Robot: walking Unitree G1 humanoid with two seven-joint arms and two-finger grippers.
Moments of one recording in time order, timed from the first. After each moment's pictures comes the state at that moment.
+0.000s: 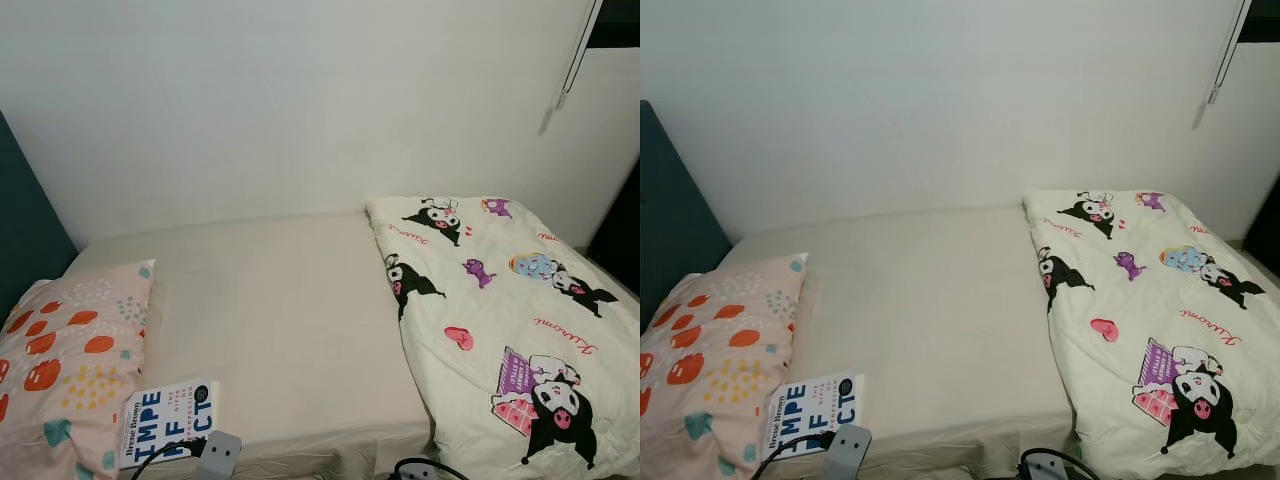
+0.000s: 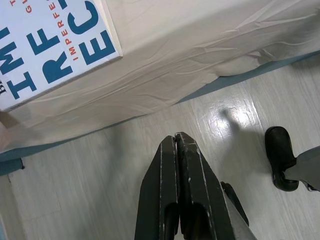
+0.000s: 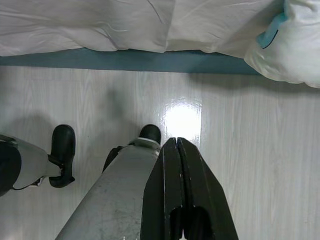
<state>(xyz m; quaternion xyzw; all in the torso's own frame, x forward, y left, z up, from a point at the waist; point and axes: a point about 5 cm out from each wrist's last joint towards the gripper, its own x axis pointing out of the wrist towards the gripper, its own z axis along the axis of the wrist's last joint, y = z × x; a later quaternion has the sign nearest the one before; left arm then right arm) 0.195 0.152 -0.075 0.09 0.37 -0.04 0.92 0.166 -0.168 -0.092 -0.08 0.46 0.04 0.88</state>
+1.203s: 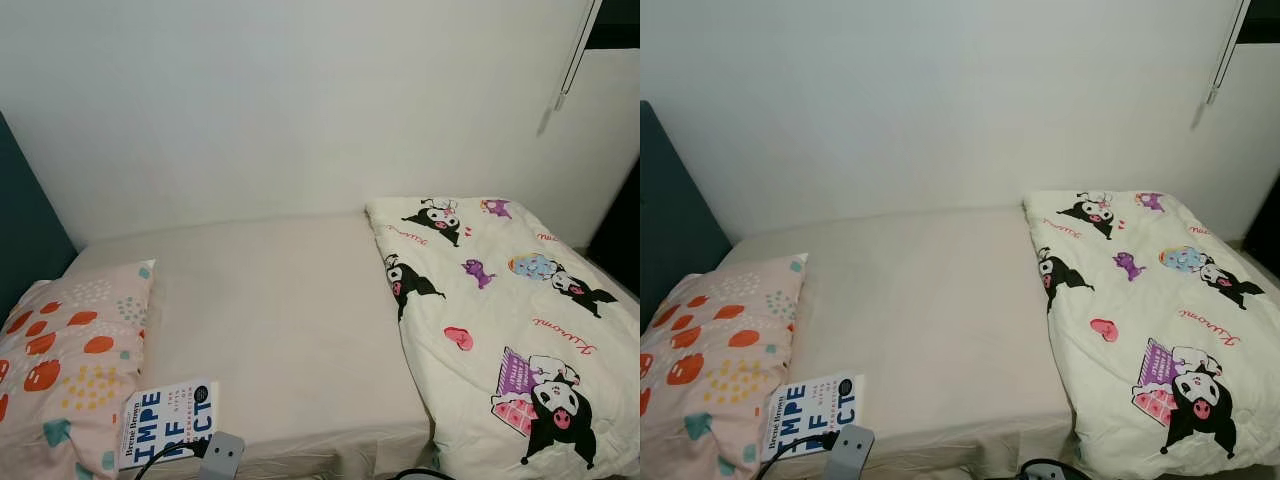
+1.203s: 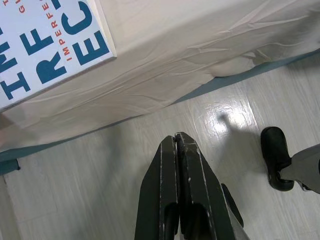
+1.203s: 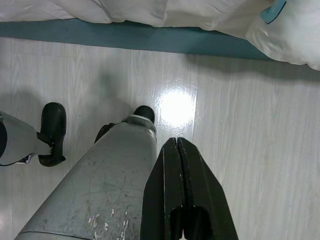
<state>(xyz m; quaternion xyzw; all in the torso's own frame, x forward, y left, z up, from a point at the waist) 0.194 0.148 -0.076 0.08 0.38 -0.04 0.92 0.155 -0.172 -0.097 -0.10 0.49 0.05 0.86</state>
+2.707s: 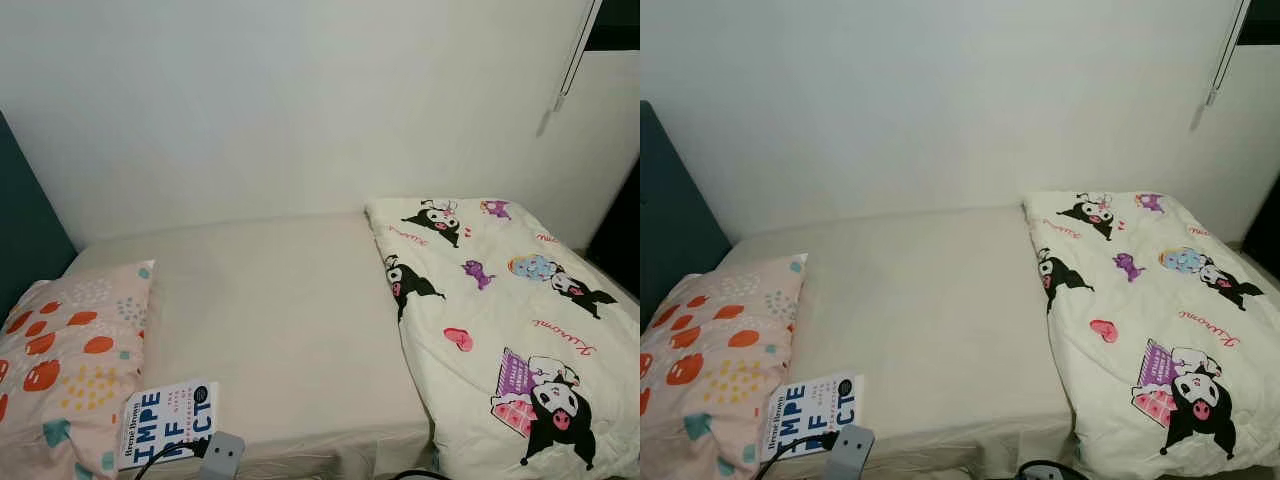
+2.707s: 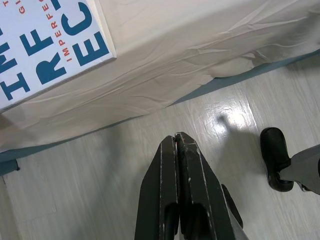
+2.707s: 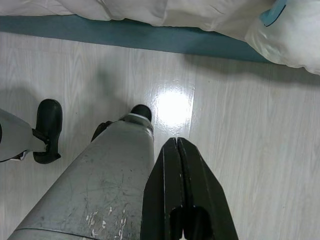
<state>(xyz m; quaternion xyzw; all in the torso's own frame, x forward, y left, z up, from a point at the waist) 0.194 0.148 -0.075 0.08 0.38 -0.04 0.92 0.154 -0.172 -0.098 -0.11 0.49 0.05 0.86</state>
